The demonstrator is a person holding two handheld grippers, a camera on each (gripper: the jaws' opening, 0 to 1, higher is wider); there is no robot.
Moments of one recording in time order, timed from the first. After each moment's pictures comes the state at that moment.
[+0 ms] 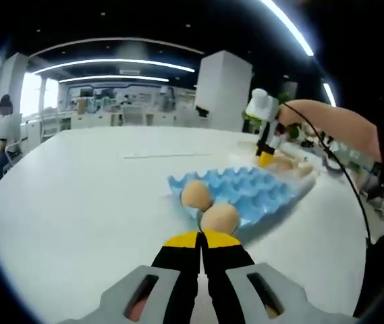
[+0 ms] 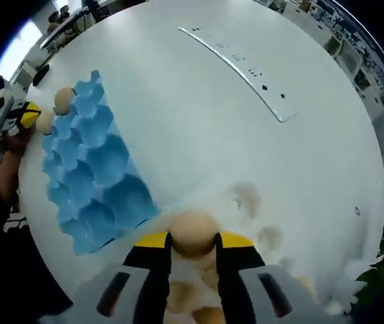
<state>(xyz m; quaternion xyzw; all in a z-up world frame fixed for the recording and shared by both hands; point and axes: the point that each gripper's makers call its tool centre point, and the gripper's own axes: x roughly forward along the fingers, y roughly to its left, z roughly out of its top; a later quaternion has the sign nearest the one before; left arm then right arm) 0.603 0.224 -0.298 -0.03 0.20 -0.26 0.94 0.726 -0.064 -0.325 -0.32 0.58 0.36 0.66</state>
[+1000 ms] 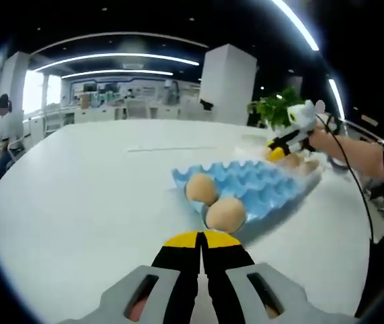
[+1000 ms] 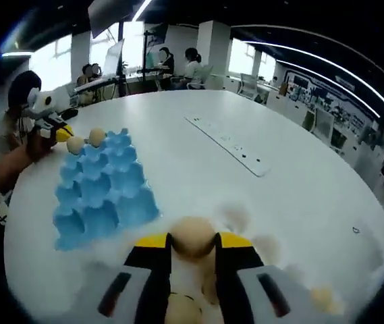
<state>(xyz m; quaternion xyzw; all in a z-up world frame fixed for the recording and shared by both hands) 0.603 0.222 -0.306 -0.03 0.22 -0.25 0.94 0.742 -0.064 -0.307 -0.19 0.27 0.44 0.84</state>
